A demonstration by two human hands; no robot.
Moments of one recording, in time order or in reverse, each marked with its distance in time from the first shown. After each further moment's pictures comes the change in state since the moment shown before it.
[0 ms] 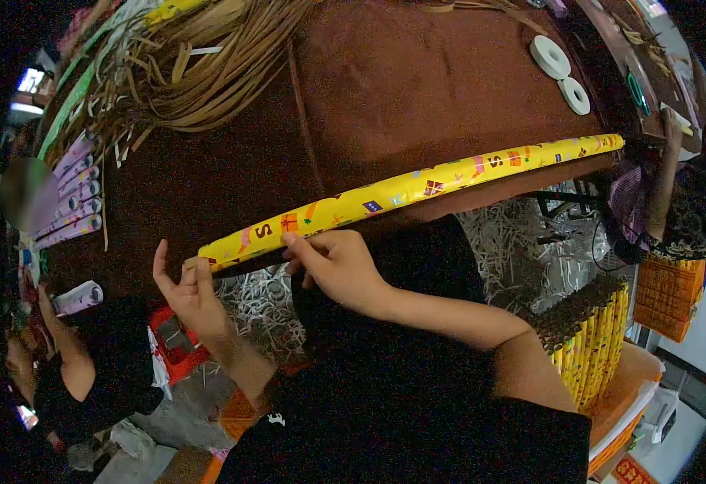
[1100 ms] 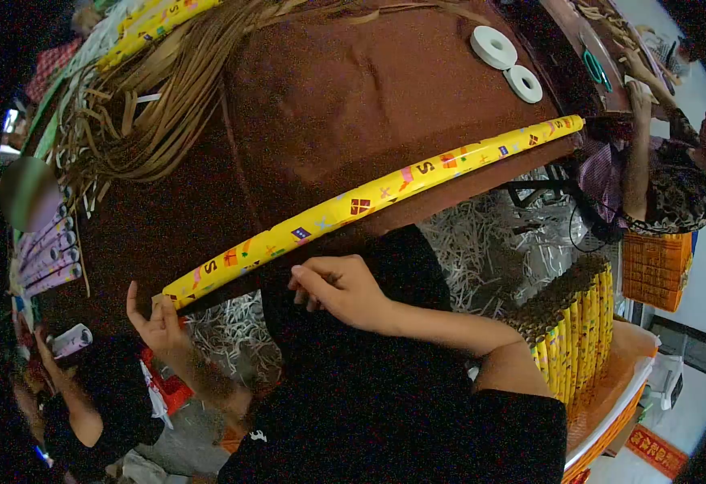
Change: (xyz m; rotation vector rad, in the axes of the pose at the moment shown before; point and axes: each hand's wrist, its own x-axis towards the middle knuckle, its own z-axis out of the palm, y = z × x) left_hand 0.003 0.020 0.006 -0.037 -0.012 -0.106; right_hand -0.036 0.002 -0.065 -0.036 -0.037 -0.144
